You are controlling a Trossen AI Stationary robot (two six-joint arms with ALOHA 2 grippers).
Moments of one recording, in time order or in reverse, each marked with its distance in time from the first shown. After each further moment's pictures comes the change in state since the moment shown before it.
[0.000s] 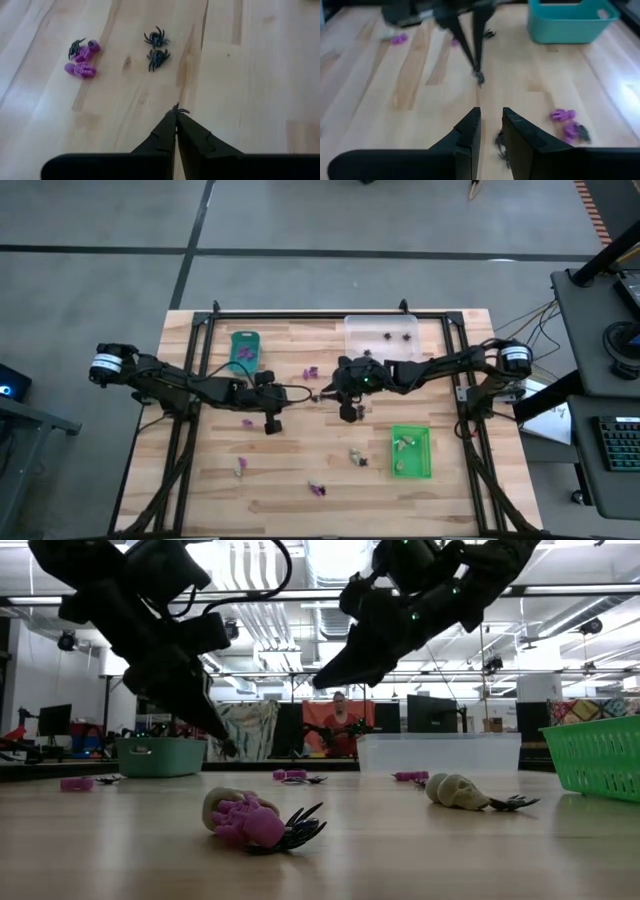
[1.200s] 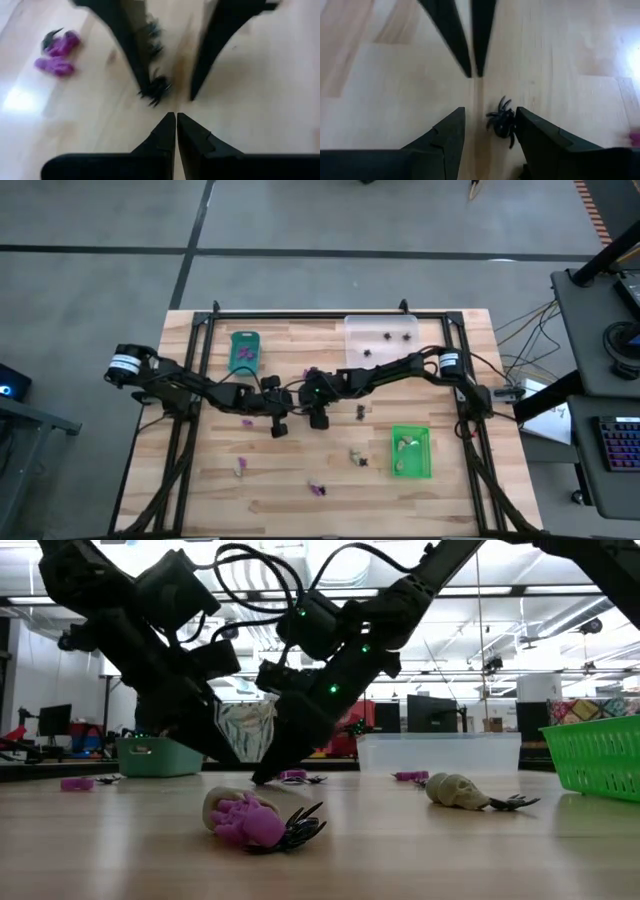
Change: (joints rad) left arm -0.001 0.161 -0.030 0.191 -0.008 0.005; right arm 0.005 0.481 0.468 -0.288 0.000 -0.071
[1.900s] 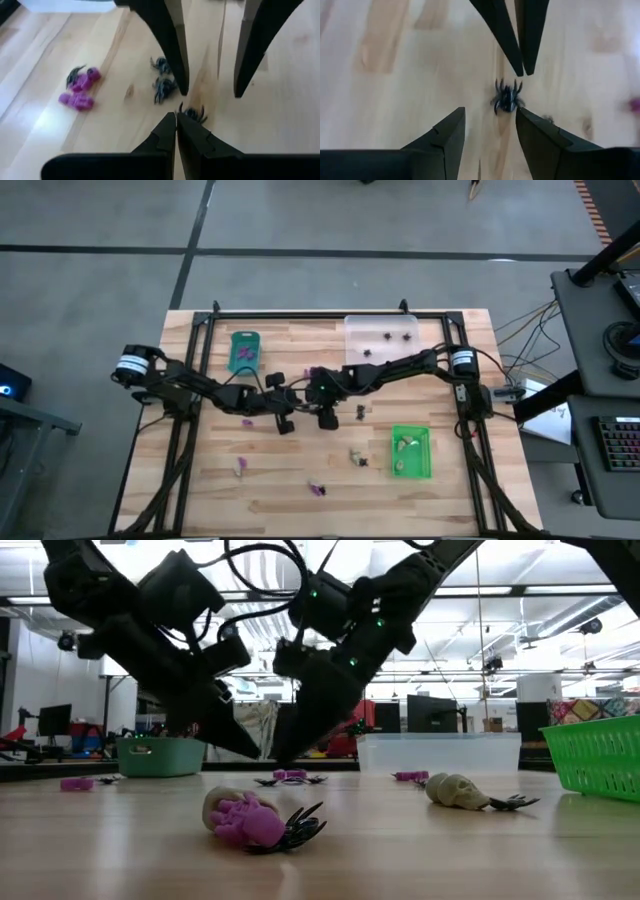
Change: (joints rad) left arm 0.000 0.072 0.000 0.192 -0.090 0.058; right arm 0.000 -0.111 -0.042 -0.146 -0.070 0.030
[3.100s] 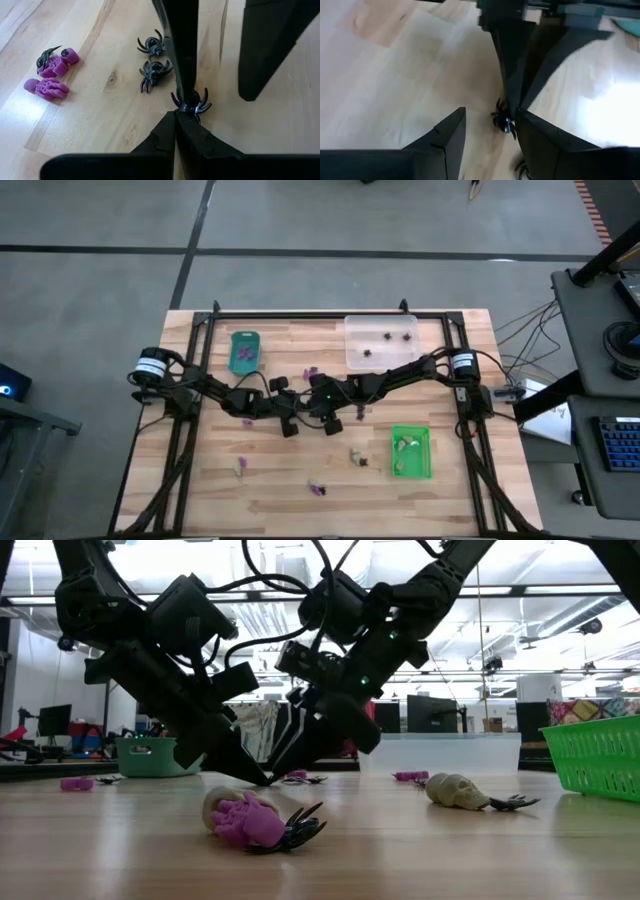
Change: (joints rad) left arm -0.006 0.153 0.003 0.072 0.015 -0.044; right arm 0.039 0.004 -0.111 0.238 0.106 -0.348
